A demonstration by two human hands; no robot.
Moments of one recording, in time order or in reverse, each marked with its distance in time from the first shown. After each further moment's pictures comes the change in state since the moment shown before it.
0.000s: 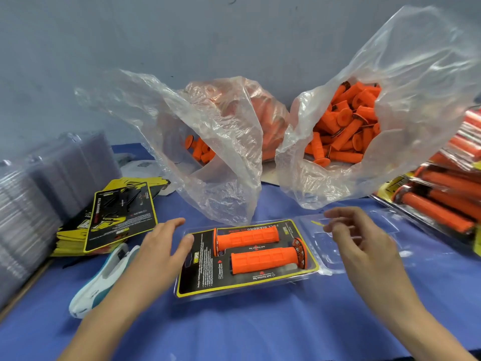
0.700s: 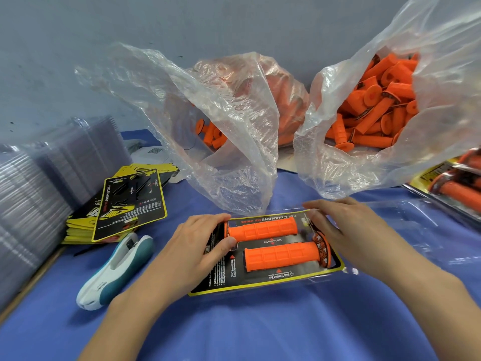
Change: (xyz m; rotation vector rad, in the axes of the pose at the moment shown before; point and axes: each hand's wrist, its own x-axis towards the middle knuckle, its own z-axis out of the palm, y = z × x) left_hand 0.001 0.020 0.010 0.091 -0.135 0.332; right_hand 0.052 0.012 0.030 -0.608 -0.468 -0.251
